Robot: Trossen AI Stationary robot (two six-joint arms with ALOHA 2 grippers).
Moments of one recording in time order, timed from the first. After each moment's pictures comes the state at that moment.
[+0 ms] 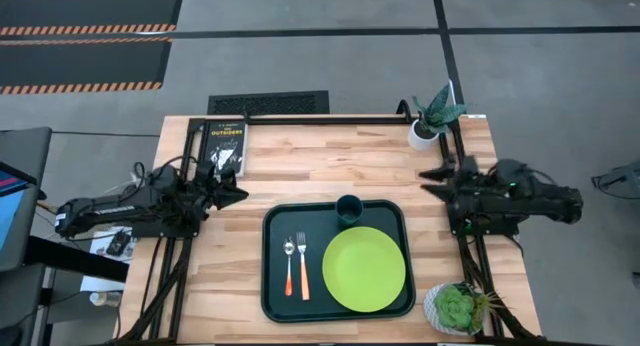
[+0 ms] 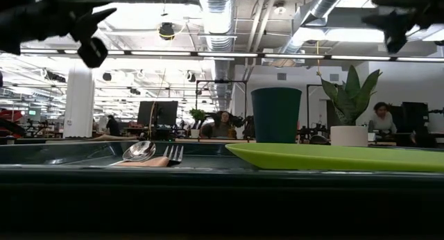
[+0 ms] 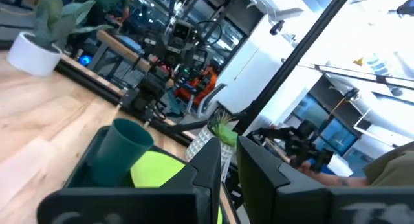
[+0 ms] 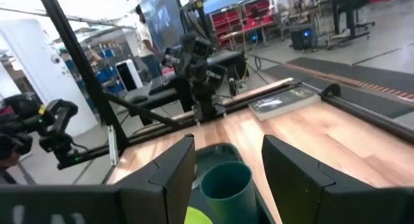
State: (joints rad) left arm 0.23 0.20 0.08 0.32 0.36 -0.73; right arm -0.05 0.00 0.34 -0.29 0.05 0.31
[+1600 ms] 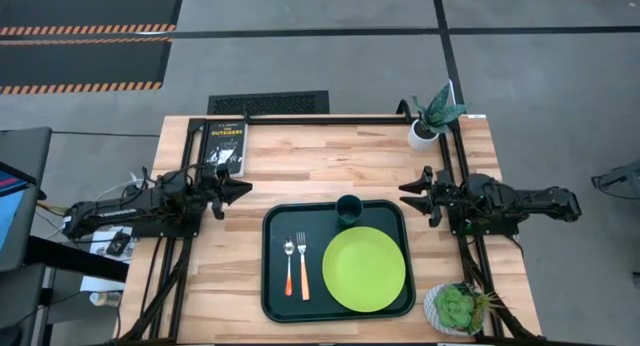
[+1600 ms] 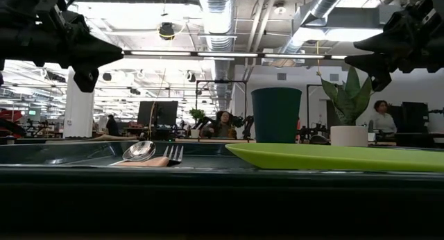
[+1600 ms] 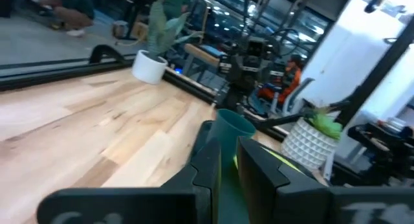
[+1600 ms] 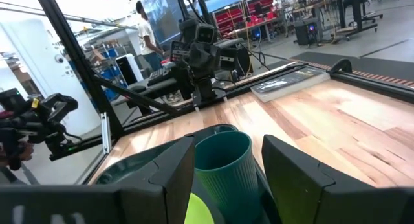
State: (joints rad) left arm 0.21 0.08 0.01 0.08 0.05 -0.47; right arm -0.03 0.01 0.01 0.04 0.05 0.34
